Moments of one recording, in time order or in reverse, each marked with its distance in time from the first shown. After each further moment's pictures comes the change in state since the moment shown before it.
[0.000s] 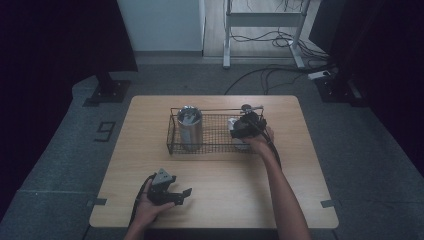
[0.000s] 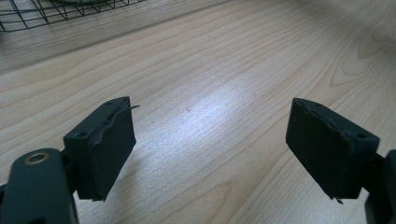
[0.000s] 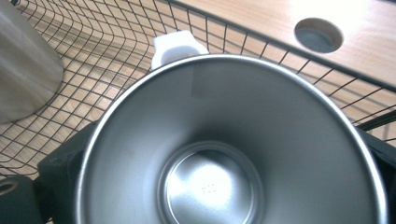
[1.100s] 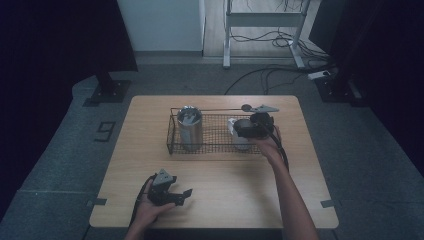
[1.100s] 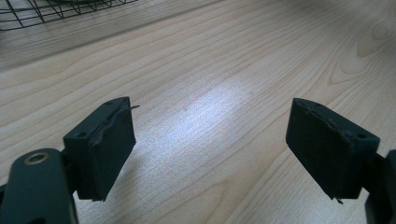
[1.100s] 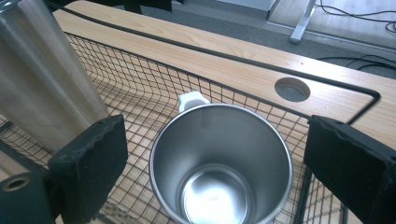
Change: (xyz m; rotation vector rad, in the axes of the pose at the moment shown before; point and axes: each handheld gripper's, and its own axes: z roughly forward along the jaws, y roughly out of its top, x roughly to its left) left arm -0.002 0.000 0.000 0.001 0.000 0.002; right arm 0.001 -0.006 -0.059 -0.245 0.031 0.024
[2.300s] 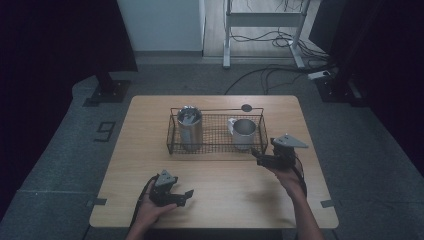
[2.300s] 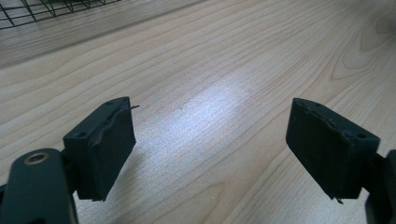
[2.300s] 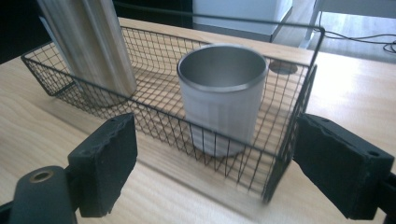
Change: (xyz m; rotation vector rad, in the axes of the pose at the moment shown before) left arm -0.004 0.000 0.004 0.012 0.010 0.016; right arm -0.001 -0.080 -0.085 -0.139 0.042 0.011
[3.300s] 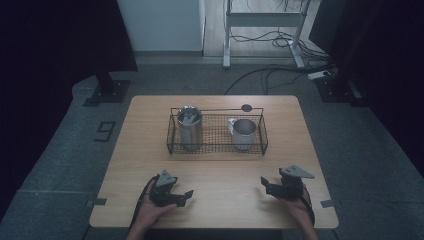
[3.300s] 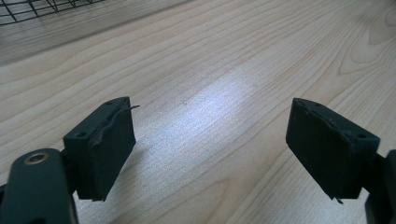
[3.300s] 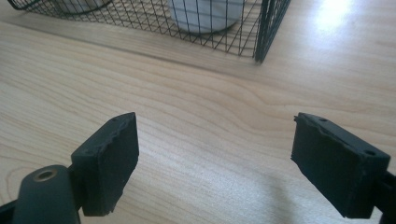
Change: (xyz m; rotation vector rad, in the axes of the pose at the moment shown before) left arm 0.001 -0.001 0.001 0.013 0.014 0.009; right arm -0.006 -0.098 -0.024 0.131 -0.039 0.060
